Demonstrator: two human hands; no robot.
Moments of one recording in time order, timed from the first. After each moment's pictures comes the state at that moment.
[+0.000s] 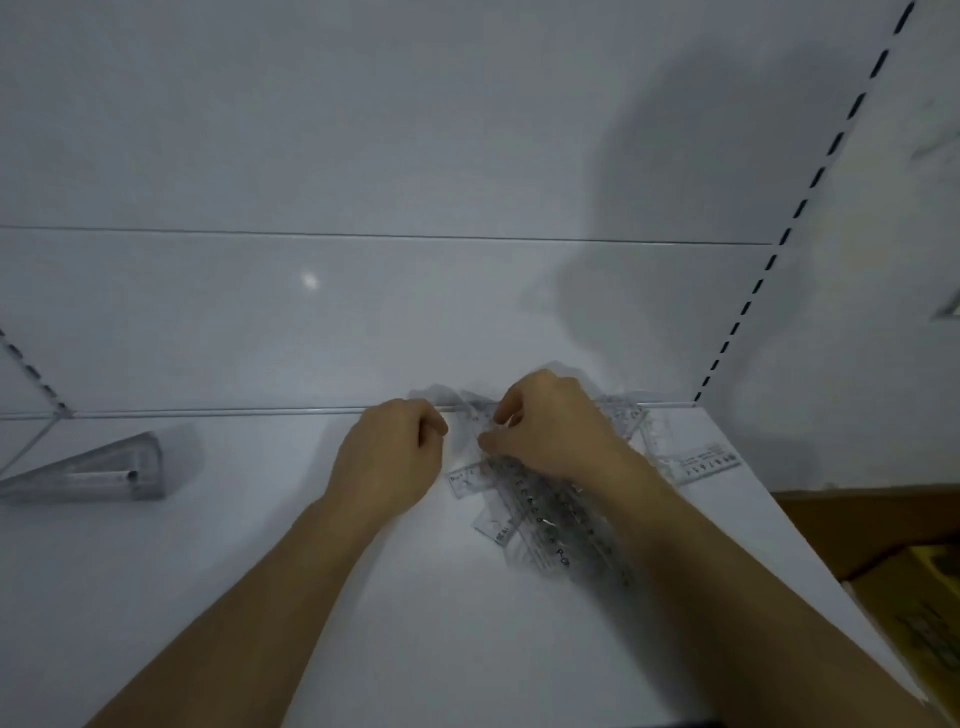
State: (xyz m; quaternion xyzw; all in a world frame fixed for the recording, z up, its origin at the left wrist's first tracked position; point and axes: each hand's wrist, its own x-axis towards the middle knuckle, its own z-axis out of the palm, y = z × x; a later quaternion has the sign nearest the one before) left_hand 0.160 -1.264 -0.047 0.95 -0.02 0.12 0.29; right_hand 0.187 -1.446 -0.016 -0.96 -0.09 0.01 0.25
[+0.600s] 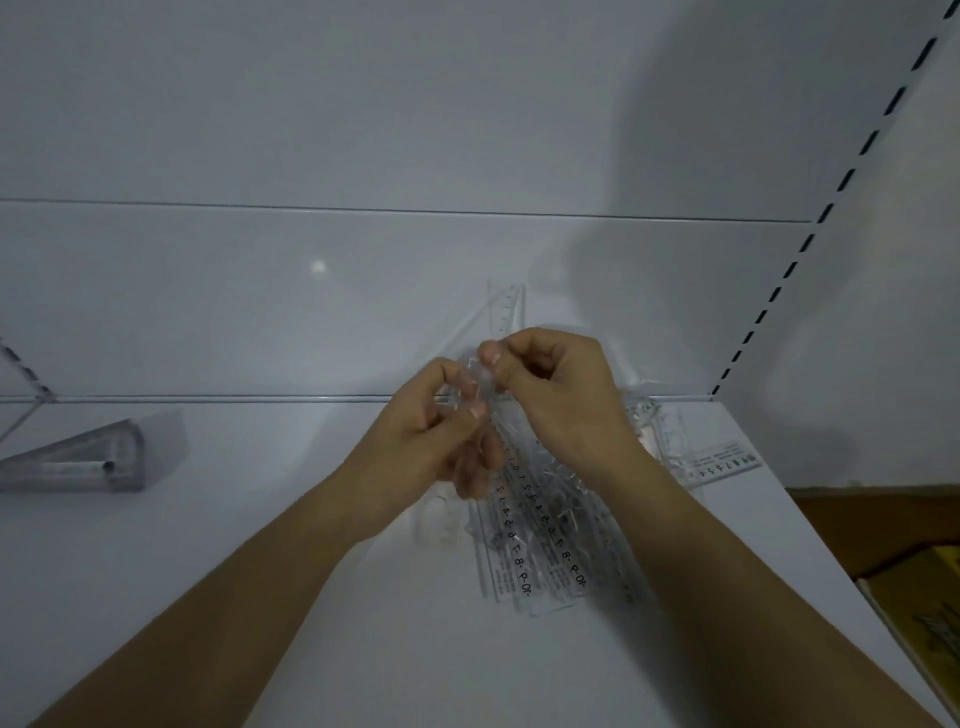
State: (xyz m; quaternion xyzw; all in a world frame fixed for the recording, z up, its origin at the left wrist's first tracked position) left_hand 0.143 -1.286 -0.023 0.68 -0.14 -0.08 0.72; right_hand 0.183 -1.447 -0.007 -0.79 -0.12 -0.08 0.59
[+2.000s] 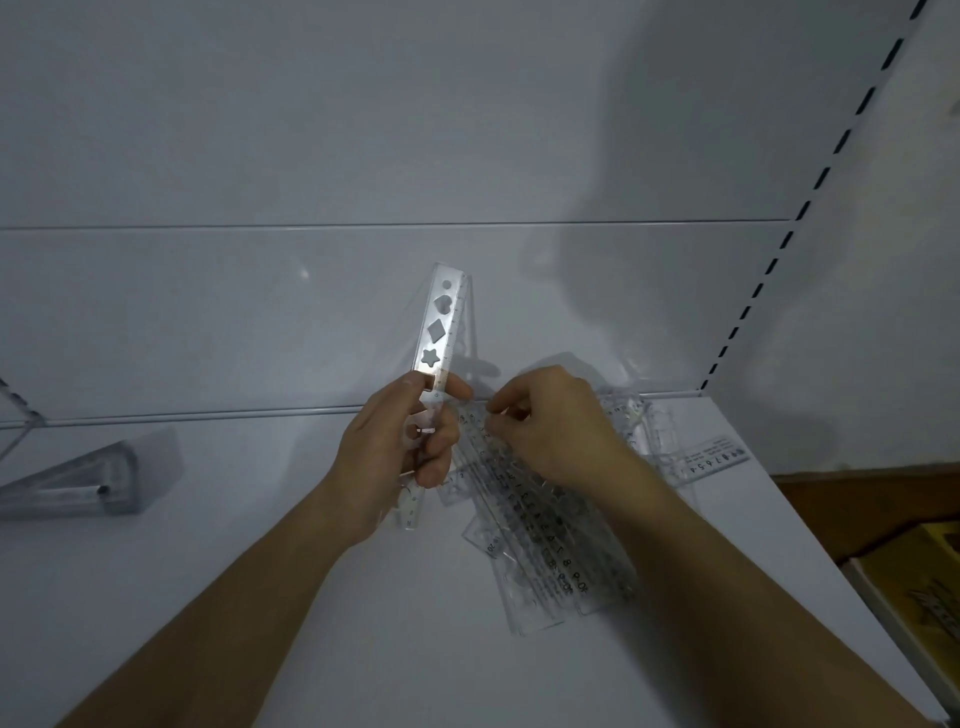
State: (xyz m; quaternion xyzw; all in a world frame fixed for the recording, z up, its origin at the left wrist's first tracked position) left_hand 0.152 -1.279 -0.024 0.64 -0.03 -0.07 0.77; right_hand 0.189 -1.455 -0.022 -0.93 -0.09 0.00 0.34
